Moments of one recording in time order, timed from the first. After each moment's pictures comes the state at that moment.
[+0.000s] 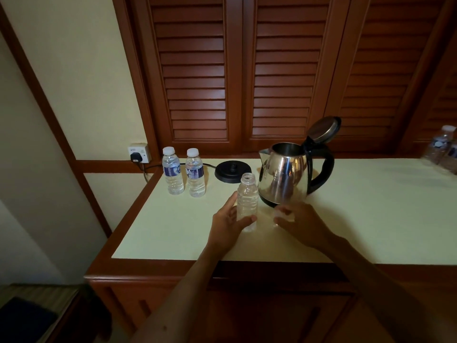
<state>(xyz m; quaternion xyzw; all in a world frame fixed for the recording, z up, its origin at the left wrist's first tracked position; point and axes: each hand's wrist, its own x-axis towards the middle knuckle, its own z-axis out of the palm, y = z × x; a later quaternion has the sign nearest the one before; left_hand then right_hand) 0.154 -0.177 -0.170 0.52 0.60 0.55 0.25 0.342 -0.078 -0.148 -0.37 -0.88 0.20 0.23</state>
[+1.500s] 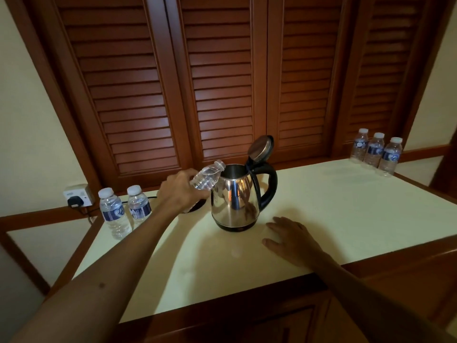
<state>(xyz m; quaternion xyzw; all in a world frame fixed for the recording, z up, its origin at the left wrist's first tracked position) 0.138 -0.090 -0.034 0.57 0.77 0.27 -0.01 0.423 -0.034 -0.183 -0.50 -0.85 0.06 0.14</state>
